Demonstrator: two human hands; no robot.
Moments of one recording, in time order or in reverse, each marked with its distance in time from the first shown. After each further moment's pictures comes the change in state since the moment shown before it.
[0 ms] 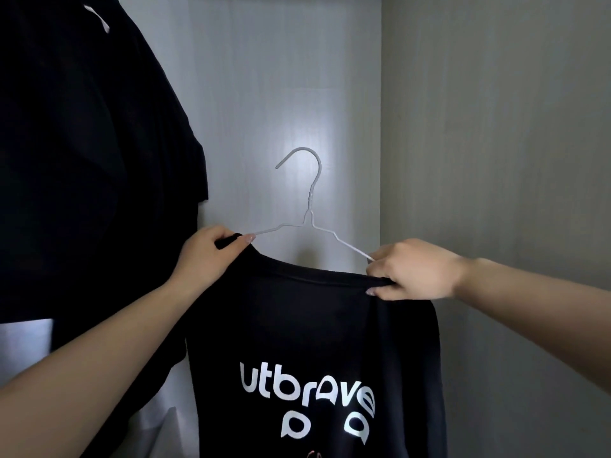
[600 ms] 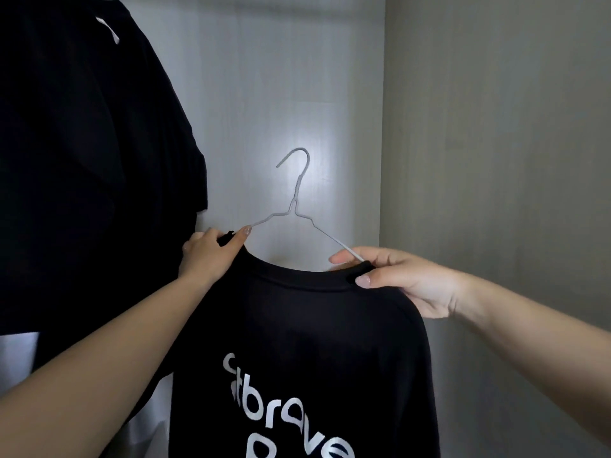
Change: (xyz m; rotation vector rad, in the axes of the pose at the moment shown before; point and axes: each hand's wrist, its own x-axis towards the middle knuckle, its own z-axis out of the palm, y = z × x) left_hand 0.032 -0.013 0.007 0.165 -0.034 -0.276; right_hand 0.010 -0.030 -0.022 1.955 -0.060 0.250
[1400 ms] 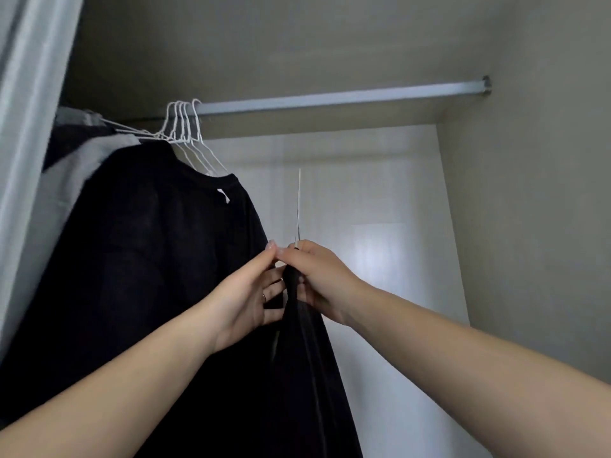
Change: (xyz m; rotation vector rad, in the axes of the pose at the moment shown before) left_hand -0.021 0.101 -0.145 -0.946 -0.420 0.183; right_hand 0.158 -0.136 0.118 -0.065 0.098 -0.454
